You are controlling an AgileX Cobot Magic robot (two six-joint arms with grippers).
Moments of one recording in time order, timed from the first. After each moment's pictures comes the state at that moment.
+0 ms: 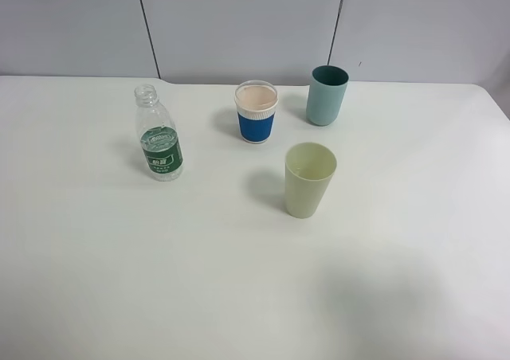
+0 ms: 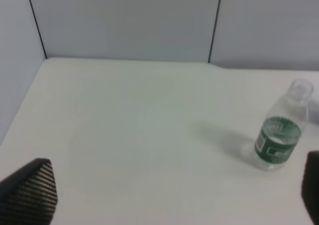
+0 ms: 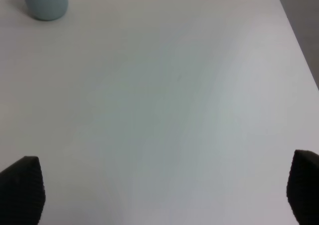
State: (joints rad) left arm -0.18 0.07 -0.76 0.19 1.03 -0.19; right arm -0.15 0.00 -0.51 0.07 1.07 -0.17
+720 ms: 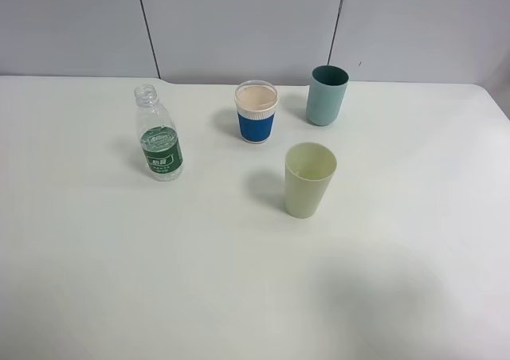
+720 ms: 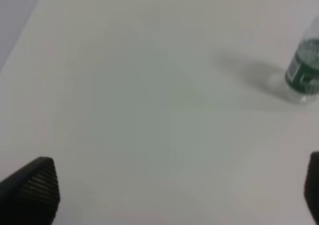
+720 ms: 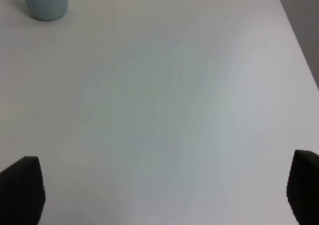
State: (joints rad) left arm -0.01 0.00 -0.52 0.08 1.03 -0.06; right arm -0.15 0.00 -0.51 0.07 1.07 -0.17
